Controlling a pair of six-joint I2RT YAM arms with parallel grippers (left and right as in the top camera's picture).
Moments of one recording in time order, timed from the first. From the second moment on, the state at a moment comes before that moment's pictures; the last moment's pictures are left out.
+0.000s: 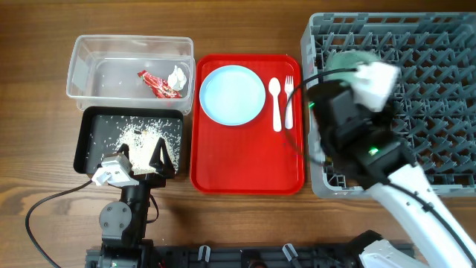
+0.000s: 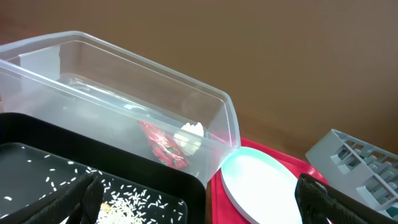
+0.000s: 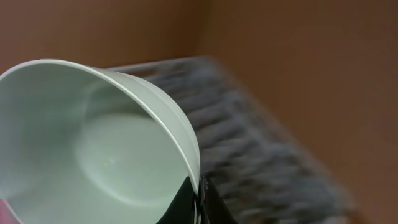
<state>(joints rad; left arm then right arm) -0.08 0.02 0.01 -0.06 -0.06 -0.42 0.47 1.20 1.13 -0.83 1.17 0.48</state>
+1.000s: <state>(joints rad) -0.08 0.02 0.01 -0.06 -0.06 -0.42 -0.03 1.64 1.13 -0.44 1.36 0.07</state>
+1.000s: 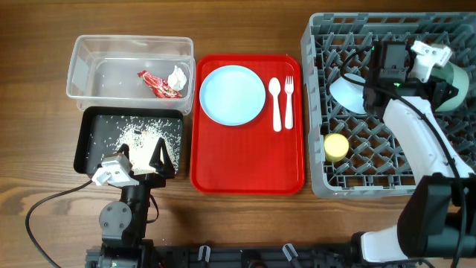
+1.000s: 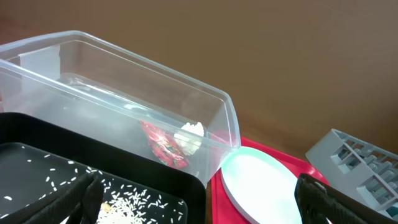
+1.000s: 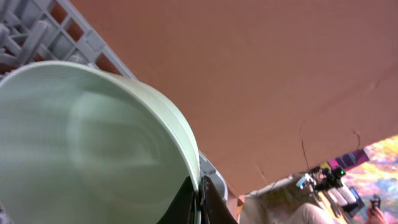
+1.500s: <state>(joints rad) -0.08 0.02 0.01 -0.06 -0.06 -0.42 -0.14 1.72 1.13 -0.35 1.26 -0.06</state>
